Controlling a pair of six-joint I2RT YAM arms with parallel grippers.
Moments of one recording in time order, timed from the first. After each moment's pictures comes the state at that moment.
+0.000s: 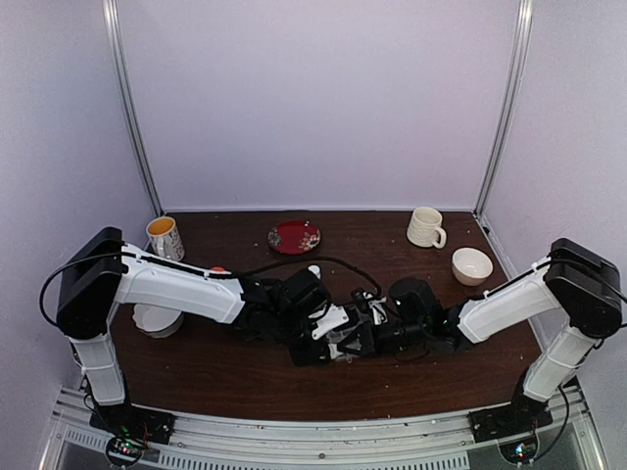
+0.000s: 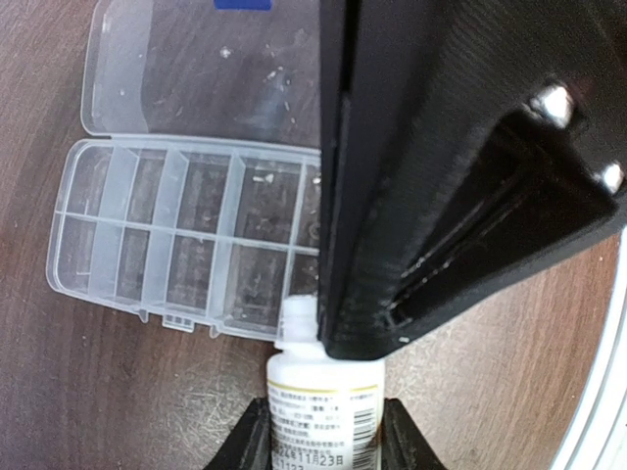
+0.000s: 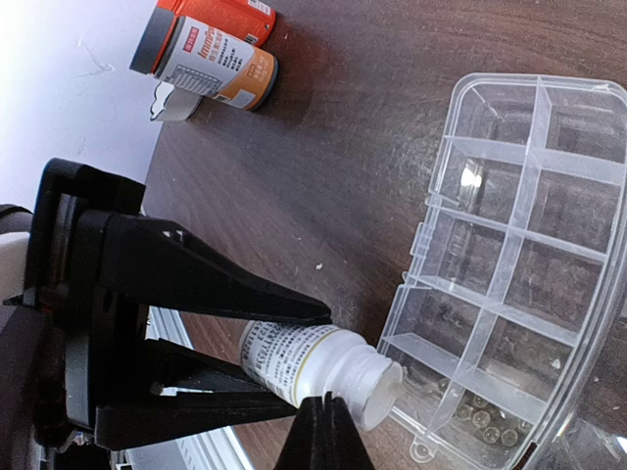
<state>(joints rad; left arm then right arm) -1.12 1.87 1.19 -0.35 0.11 0.09 0.90 1.64 0.59 0.45 -0.42 0.79</state>
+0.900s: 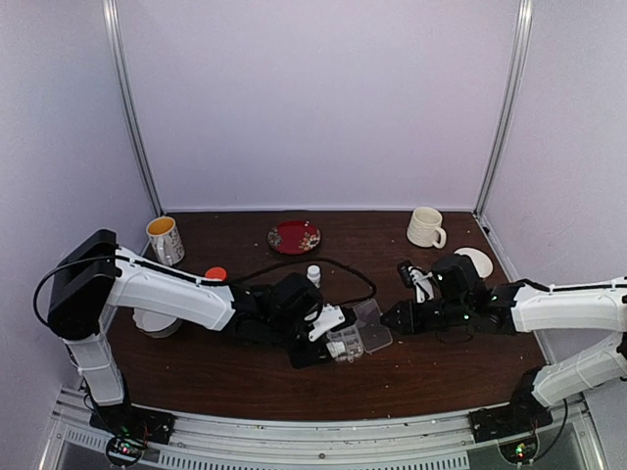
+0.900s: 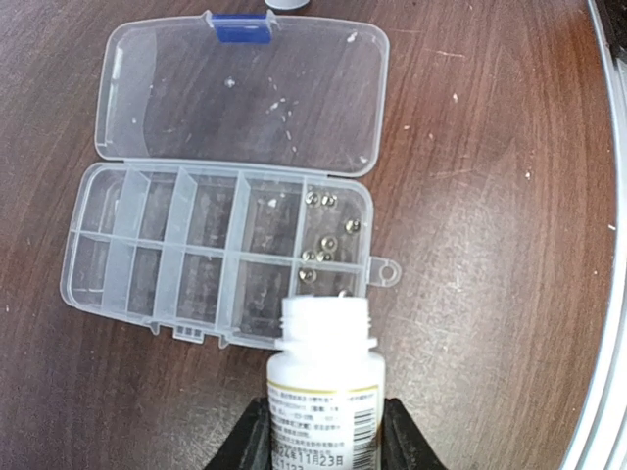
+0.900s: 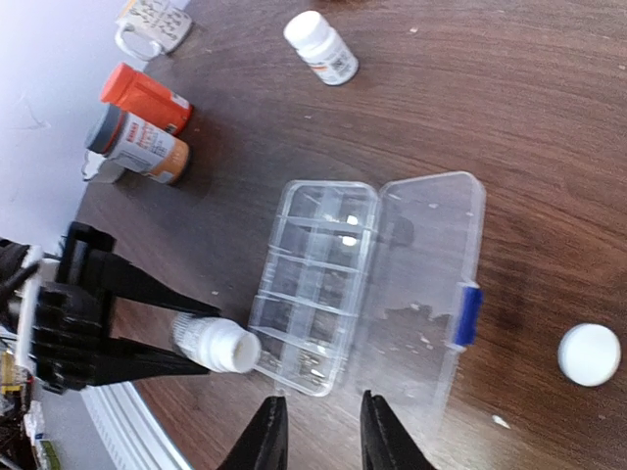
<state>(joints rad) -1.12 1.84 1.10 -0.20 0.11 0.09 0.77 1.25 0.56 0.04 -0.23 0.59</state>
